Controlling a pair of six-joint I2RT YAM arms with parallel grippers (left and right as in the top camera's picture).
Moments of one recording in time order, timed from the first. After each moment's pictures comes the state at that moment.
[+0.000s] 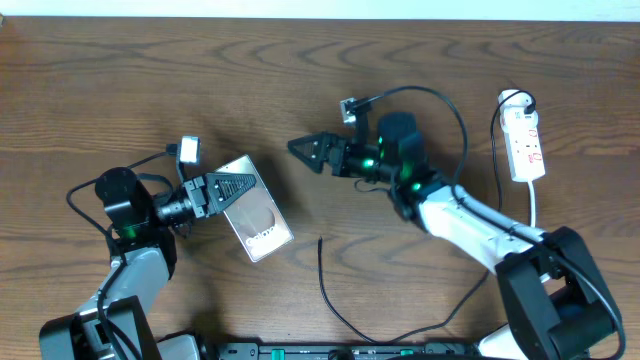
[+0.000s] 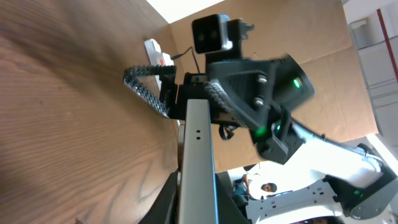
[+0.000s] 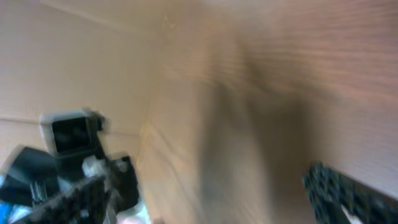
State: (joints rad) left arm 0.29 1.39 0.40 0.78 1.49 -0.99; right arm 0.49 1.70 0.92 0.32 -0.68 0.87
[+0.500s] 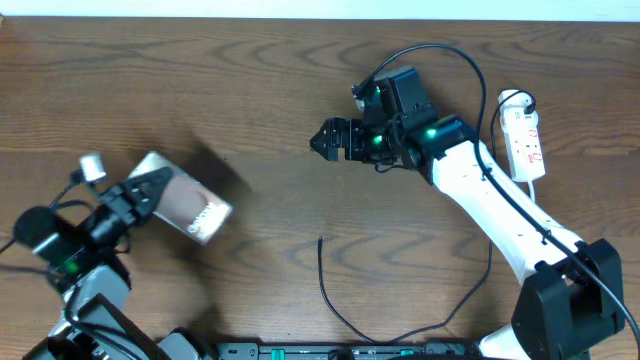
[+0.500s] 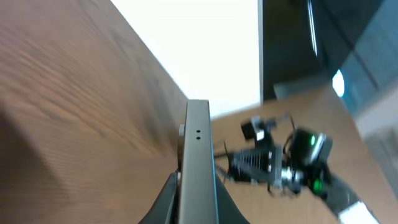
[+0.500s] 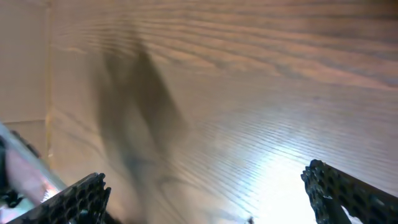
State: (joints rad) left arm 0.76 1.39 0.40 0.79 1.48 -1.03; right arm 0.46 1.70 1.33 -0.57 -0.46 0.55
